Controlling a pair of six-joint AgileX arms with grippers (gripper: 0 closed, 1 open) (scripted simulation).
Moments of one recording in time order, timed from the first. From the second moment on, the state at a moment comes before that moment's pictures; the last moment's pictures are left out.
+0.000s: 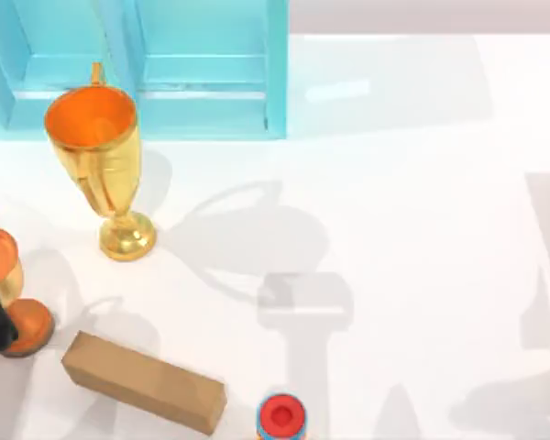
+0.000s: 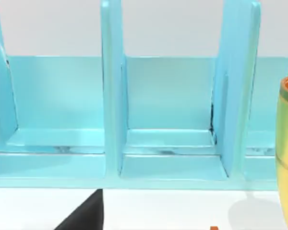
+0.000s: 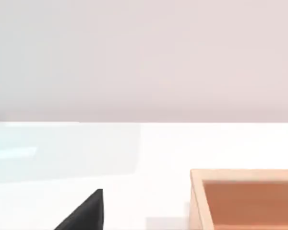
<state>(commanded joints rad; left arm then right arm) 0.00 0.00 0.00 0.00 0.00 0.00 0.00 0.00 0.00 0.00 0.00 0.00</state>
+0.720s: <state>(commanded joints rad) 0.00 0.00 0.00 0.00 0.00 0.00 -0.18 0.55 0.47 -0.43 0.00 -0.18</state>
